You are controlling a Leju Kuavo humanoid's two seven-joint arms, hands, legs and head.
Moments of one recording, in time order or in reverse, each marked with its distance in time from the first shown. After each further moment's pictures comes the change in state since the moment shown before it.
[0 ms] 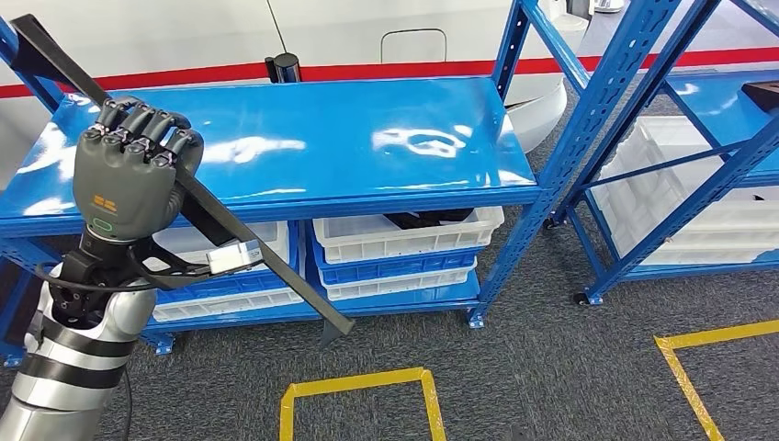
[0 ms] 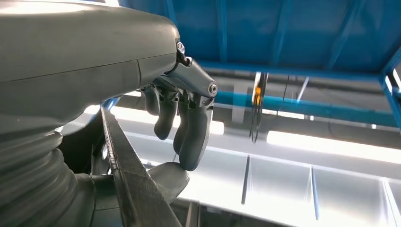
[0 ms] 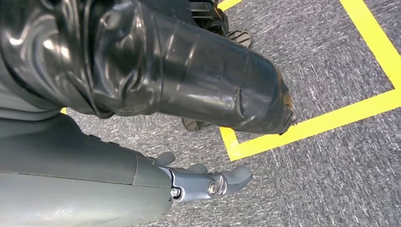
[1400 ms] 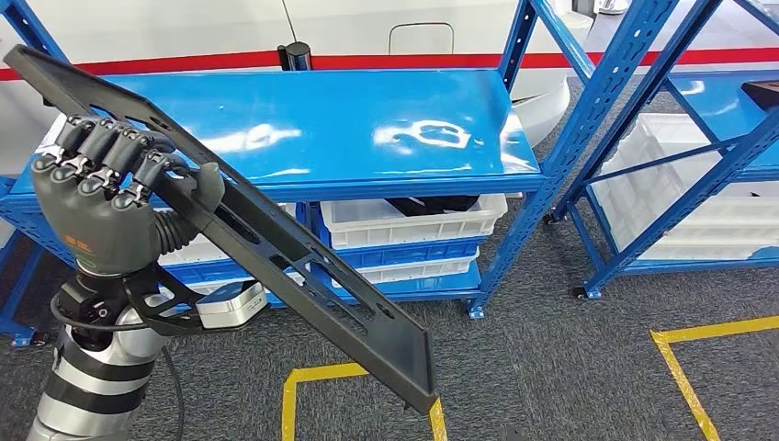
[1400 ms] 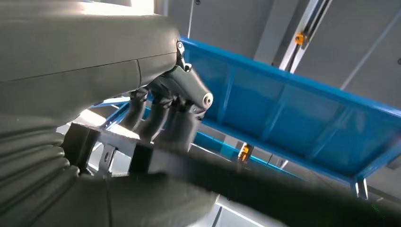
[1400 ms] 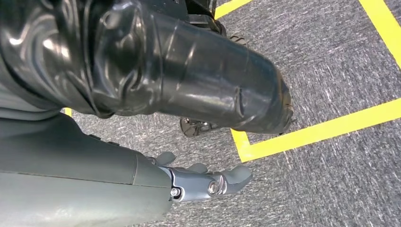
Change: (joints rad) left arm 0.059 -0.112 -0.008 -0.146 0.100 0.140 -0.121; right arm -0.005 0.004 0.000 0.000 0.004 -0.008 -0.007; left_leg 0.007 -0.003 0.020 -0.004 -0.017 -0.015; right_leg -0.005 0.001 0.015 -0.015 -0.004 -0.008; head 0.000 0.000
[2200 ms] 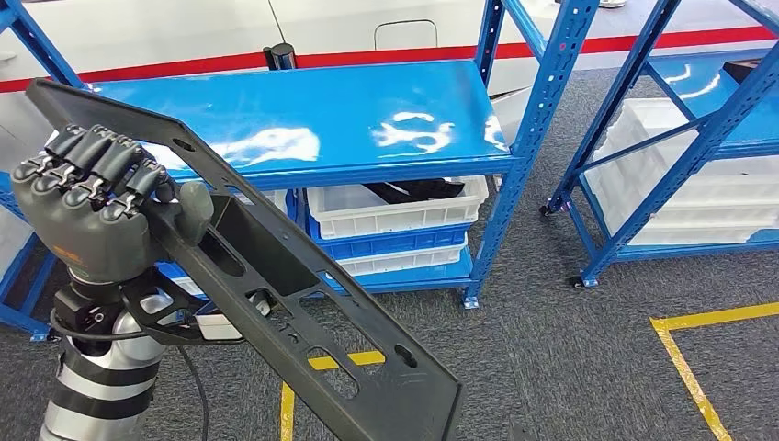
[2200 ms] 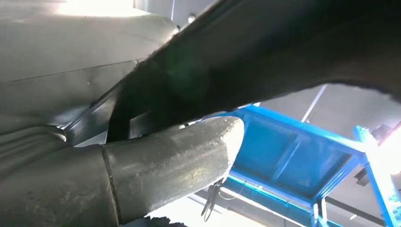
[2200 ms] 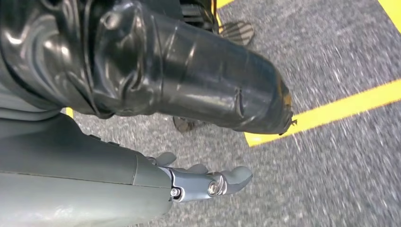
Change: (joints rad) left arm 0.017 -0.065 0.045 -0.042 -0.034 0.001 -0.065; right arm -0.004 0.000 0.000 0.002 -0.004 0.000 0.002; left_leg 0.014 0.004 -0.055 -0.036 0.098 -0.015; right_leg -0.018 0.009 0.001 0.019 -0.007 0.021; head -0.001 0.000
